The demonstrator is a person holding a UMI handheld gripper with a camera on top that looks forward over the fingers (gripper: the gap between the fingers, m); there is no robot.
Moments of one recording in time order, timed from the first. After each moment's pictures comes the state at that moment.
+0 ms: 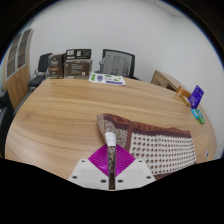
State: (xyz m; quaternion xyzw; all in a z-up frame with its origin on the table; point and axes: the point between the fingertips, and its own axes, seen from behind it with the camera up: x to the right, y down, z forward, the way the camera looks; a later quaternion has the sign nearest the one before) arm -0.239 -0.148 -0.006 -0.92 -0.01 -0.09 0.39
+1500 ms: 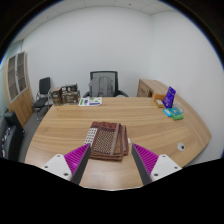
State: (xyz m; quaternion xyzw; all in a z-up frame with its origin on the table) arm -0.133 -0.310 0.183 -0.89 0.04 -0.04 0.45
